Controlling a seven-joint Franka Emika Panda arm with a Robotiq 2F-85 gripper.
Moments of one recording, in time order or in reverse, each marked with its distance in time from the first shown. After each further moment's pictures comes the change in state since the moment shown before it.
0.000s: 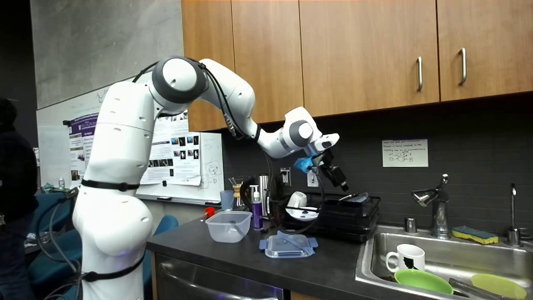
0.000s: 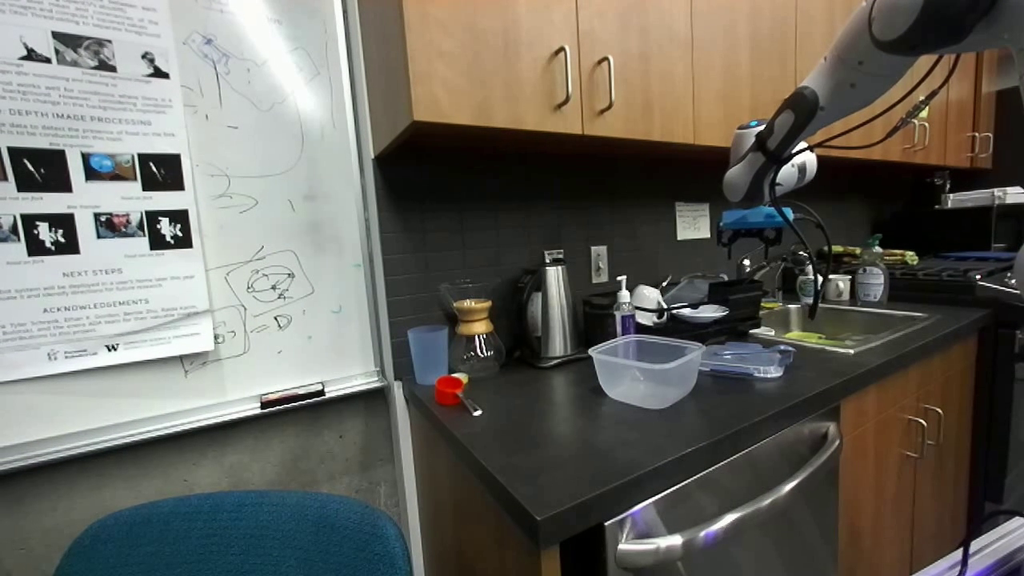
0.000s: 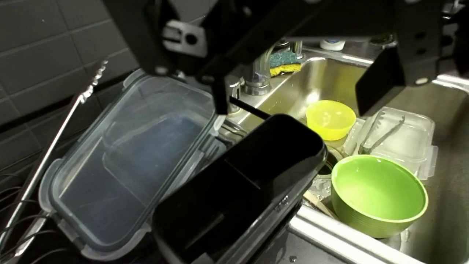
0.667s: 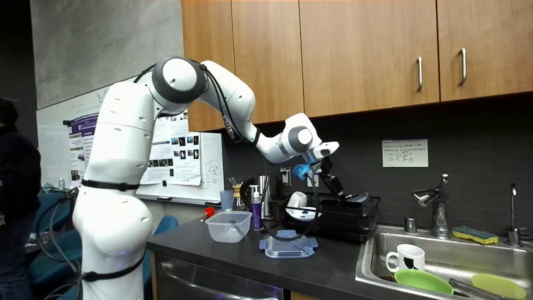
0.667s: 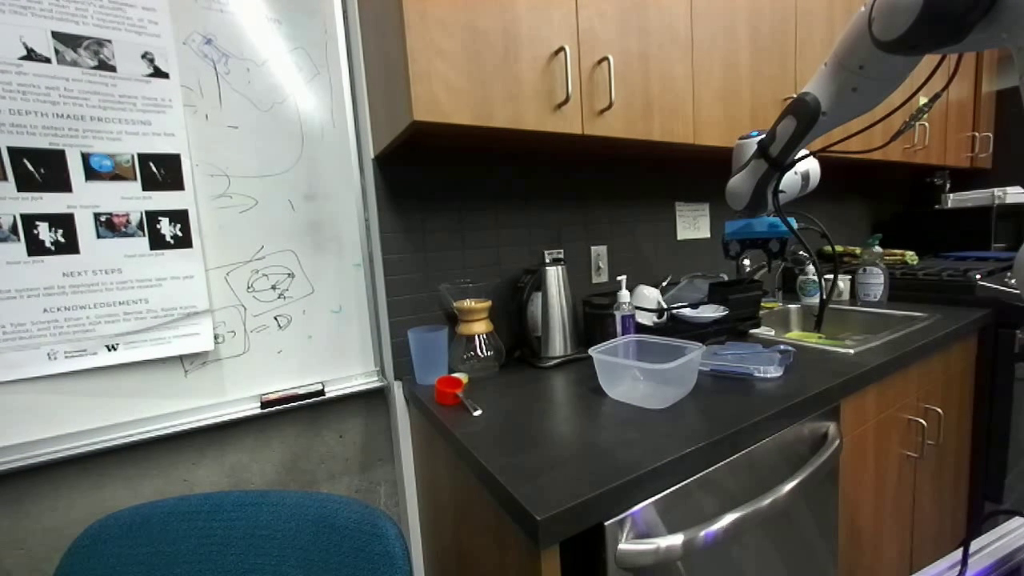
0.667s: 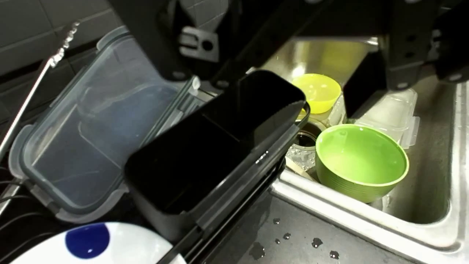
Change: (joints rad) arm -0.001 0.000 0.000 -0.049 0.000 -0.020 0.037
